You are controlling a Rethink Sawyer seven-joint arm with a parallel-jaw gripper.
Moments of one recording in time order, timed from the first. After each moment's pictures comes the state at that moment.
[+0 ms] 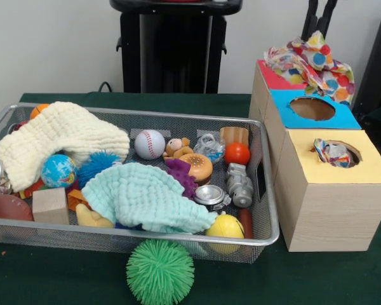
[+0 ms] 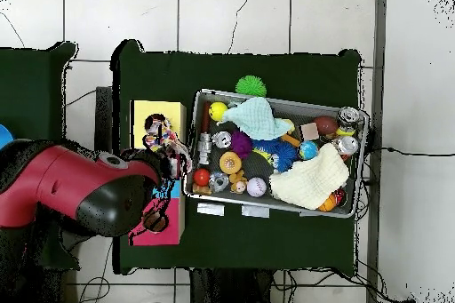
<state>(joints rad) 0.61 0.38 -1.87 1.16 -1.11 -1.37 4.46</state>
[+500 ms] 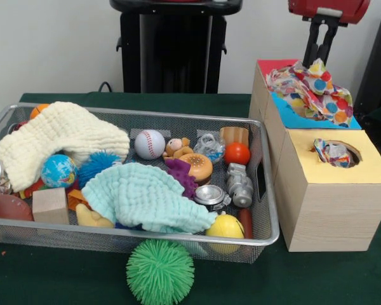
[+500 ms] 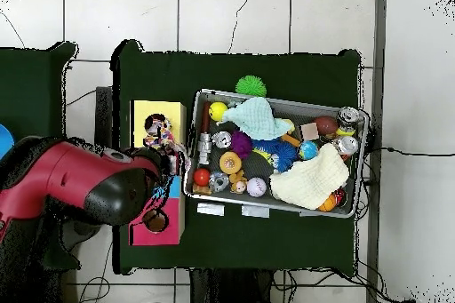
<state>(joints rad) 0.61 0.44 -1.87 1.15 -1.06 -1.37 4.46</state>
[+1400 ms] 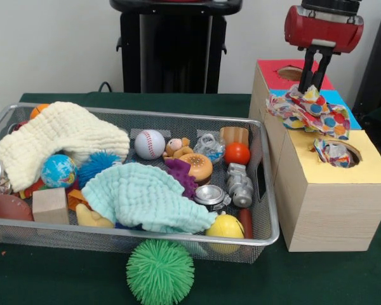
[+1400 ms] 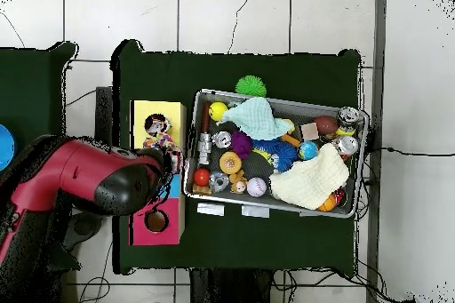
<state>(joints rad) 0.61 0.50 -1.87 1.14 -1.02 -1.37 4.46</state>
